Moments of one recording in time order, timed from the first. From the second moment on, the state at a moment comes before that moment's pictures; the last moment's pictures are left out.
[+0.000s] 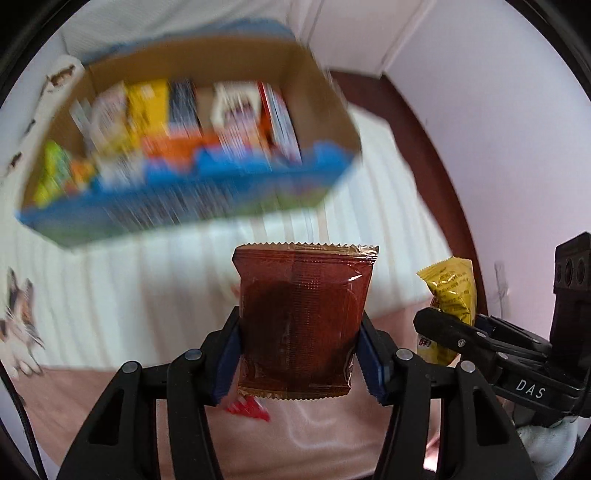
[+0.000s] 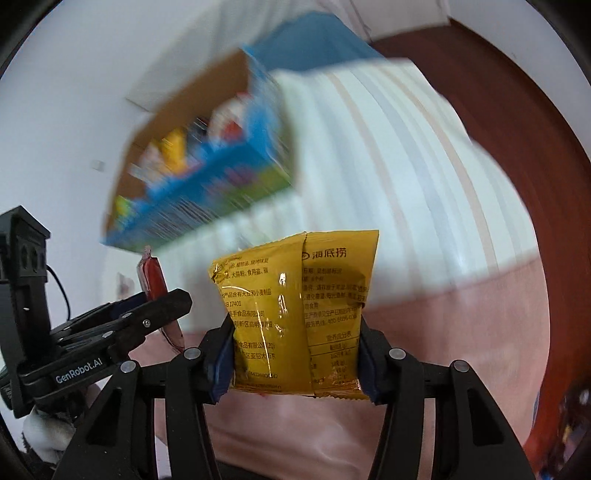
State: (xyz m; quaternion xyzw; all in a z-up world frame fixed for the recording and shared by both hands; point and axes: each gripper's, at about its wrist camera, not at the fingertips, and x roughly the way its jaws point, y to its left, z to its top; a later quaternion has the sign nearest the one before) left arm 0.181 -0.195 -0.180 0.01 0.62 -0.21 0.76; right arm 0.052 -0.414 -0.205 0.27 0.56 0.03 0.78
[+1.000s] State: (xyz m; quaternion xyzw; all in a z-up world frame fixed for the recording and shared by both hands) left arm 0.457 -0.148 -0.206 0.02 0.64 -0.08 0.76; right arm 0.374 -0.336 -0.187 0.13 0.58 0.05 0.80
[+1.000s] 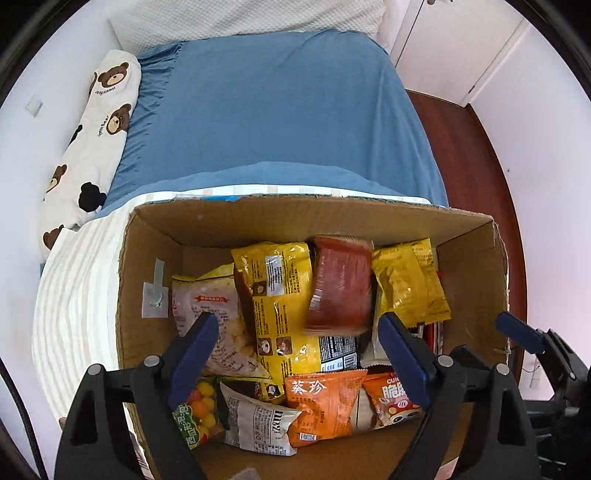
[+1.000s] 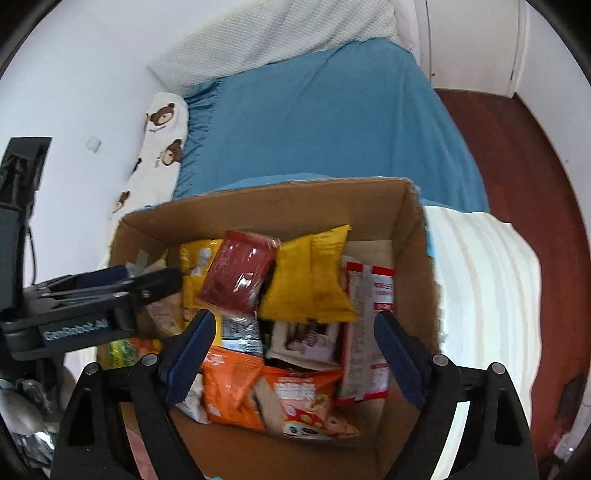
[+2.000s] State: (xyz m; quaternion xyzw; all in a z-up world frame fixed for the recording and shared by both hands) left arm 0.283 -0.144 -0.138 0.03 0.52 -0.06 0.85; right arm 0.216 -0.337 -0.117 0.07 0.51 -0.01 0.86
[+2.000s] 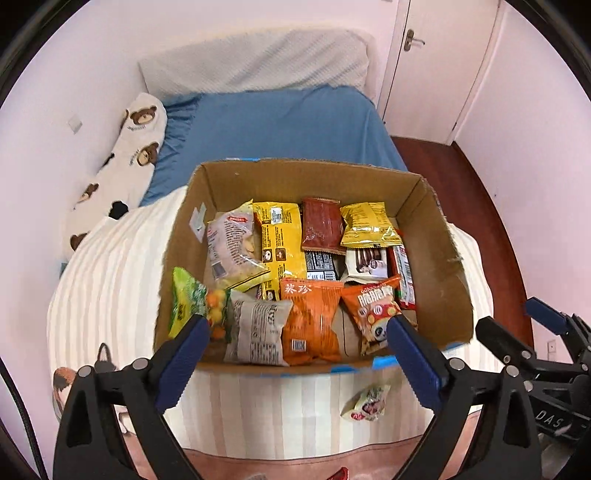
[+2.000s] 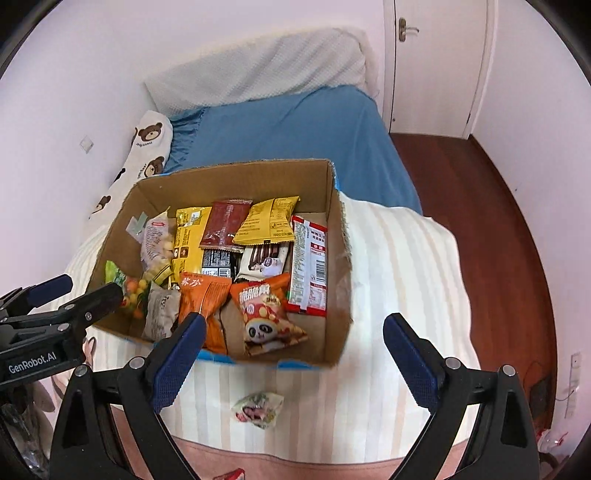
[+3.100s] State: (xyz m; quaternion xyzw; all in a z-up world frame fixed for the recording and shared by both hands) left arm 0.120 -0.161 -0.375 -0.07 0.75 -0.12 0.64; right arm 0.042 -0.390 -0.258 0.18 0.63 0.04 0.76
